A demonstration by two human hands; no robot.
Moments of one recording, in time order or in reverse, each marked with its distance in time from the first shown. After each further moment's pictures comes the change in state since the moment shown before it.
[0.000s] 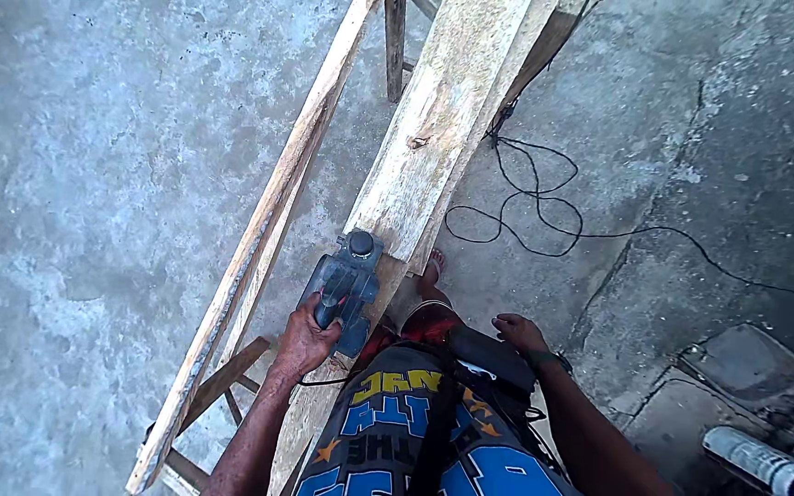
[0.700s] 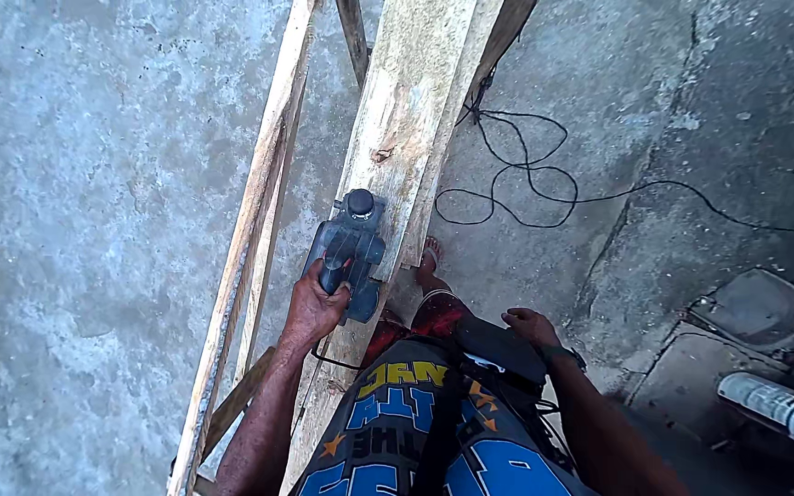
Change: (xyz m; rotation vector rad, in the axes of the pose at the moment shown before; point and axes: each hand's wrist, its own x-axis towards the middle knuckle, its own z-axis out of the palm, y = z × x) left_hand 0.109 0.087 0.018 0.005 -0.035 0.012; right_hand 0.011 0.011 -0.028 0.097 0.013 0.087
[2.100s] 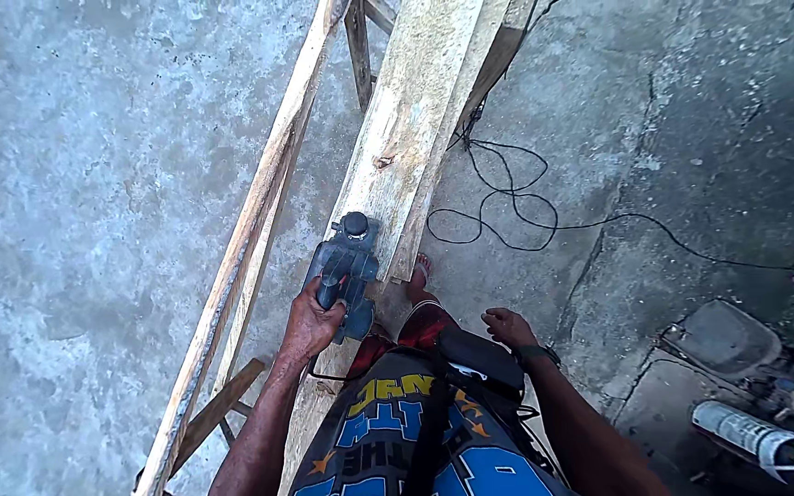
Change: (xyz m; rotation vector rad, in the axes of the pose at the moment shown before) left_hand -0.037 -0.026 0.010 -0.100 0.036 0.028; right_hand 0.003 -0.023 0.004 -0.029 -0.013 -0.075
